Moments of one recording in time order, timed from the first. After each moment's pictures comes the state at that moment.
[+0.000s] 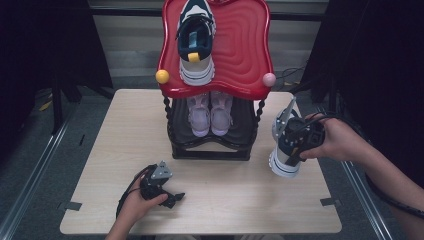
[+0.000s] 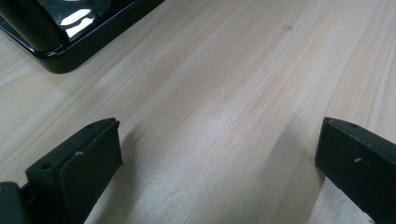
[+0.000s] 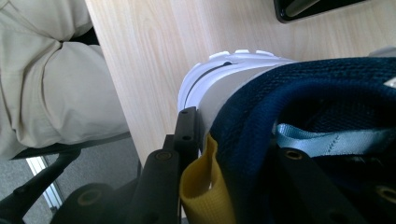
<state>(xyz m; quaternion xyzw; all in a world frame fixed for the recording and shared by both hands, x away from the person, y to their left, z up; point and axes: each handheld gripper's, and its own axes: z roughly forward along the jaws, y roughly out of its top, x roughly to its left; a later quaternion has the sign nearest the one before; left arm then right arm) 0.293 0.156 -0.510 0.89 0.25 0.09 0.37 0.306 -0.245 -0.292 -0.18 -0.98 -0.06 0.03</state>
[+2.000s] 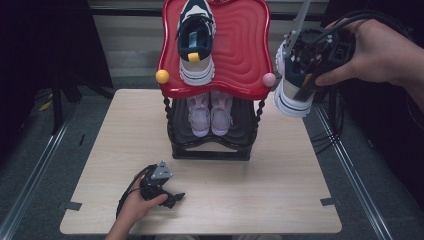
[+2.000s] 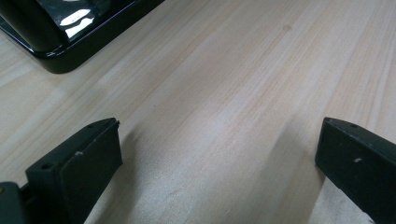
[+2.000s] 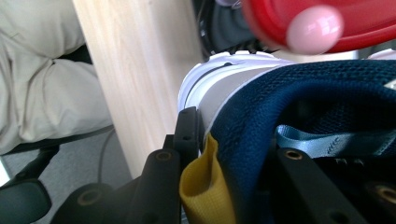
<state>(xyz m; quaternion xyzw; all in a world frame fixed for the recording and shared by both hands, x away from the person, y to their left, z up) 0.293 0.156 -0.510 0.89 0.25 0.09 0.37 0.326 -0.209 -0.102 -0.16 -0.98 -0.05 -0.07</state>
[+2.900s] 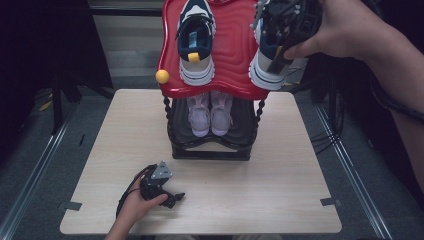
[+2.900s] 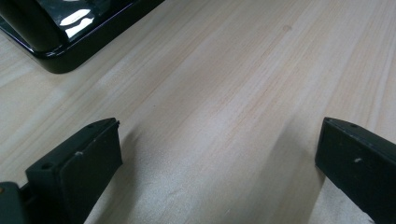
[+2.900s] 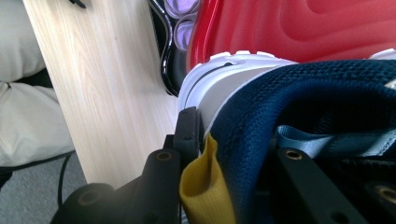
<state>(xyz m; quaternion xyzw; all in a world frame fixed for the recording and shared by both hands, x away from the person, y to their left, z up) 0.293 0.156 -0.510 0.89 0.25 0.09 0.37 0.350 -0.156 -0.075 -0.13 -0.98 -0.05 -0.14</state>
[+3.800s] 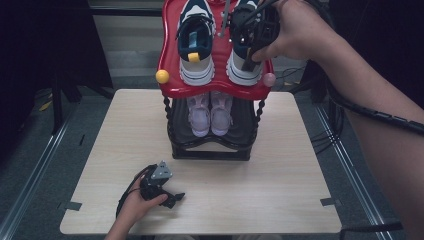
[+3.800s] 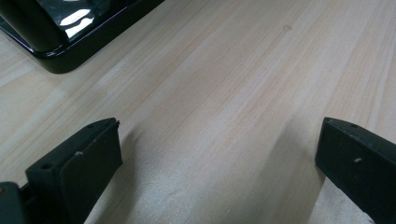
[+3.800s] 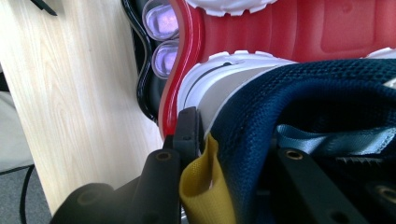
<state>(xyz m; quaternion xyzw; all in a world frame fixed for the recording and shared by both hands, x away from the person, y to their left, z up) 0.293 0.156 -0.510 0.89 0.25 0.09 0.37 0.376 -0.112 -0.096 -0.09 -0.98 -0.04 -0.18</state>
